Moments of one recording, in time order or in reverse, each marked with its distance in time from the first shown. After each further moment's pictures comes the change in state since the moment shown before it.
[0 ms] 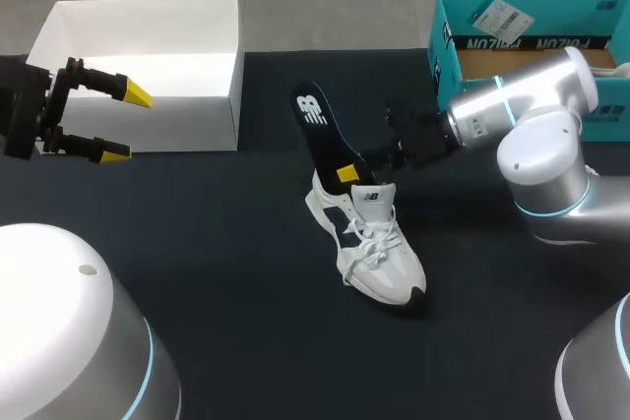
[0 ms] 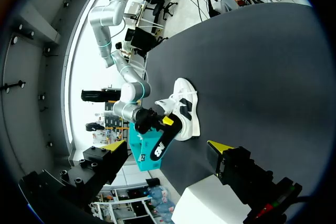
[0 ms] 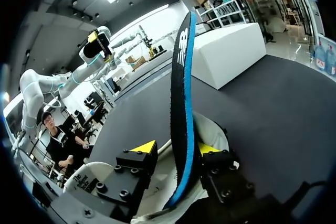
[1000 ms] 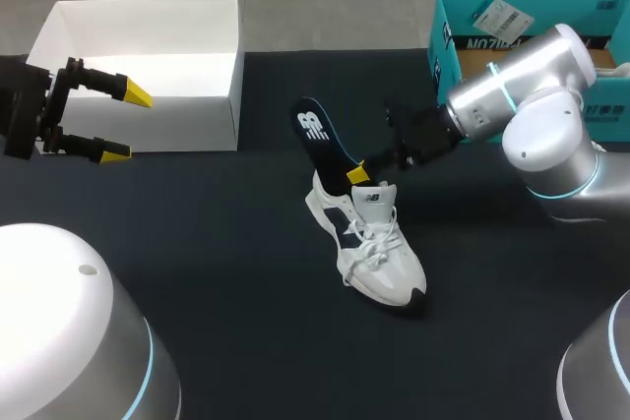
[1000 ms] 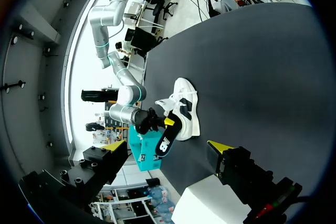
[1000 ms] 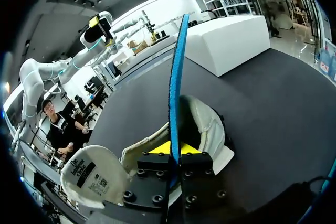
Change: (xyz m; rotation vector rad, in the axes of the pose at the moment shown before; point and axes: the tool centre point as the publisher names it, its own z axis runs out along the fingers) left arm 0.000 0.000 0.000 0.000 0.000 0.000; right arm -0.006 -0.018 -0.009 0.136 0.002 -0.042
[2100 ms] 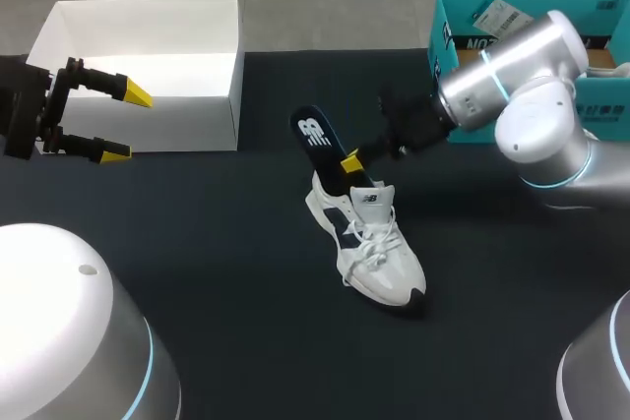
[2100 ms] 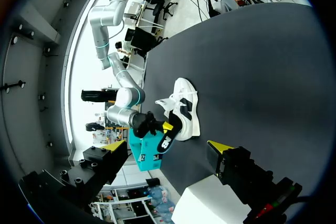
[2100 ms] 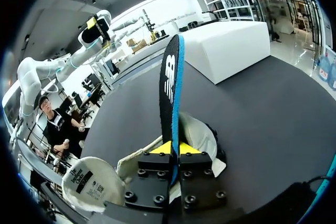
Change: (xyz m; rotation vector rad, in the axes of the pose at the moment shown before) left arm 0.000 0.000 0.000 0.000 0.000 0.000; right arm -0.008 0.019 0.000 0.005 -0.027 -0.031
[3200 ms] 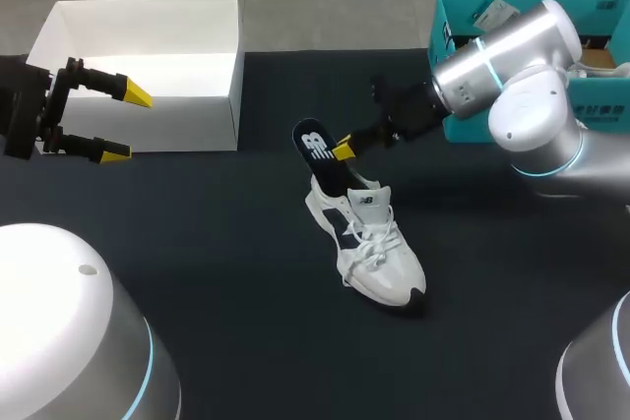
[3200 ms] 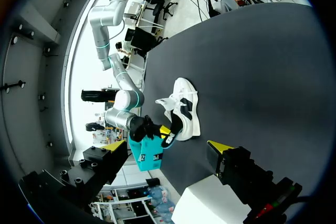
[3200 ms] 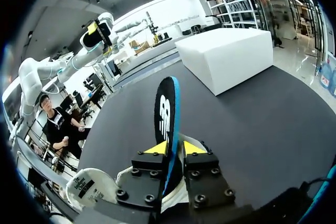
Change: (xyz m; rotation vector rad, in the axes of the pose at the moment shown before) left arm 0.000 0.000 0.000 0.000 0.000 0.000; right arm -0.004 0.028 0.000 -0.027 0.006 -0.041
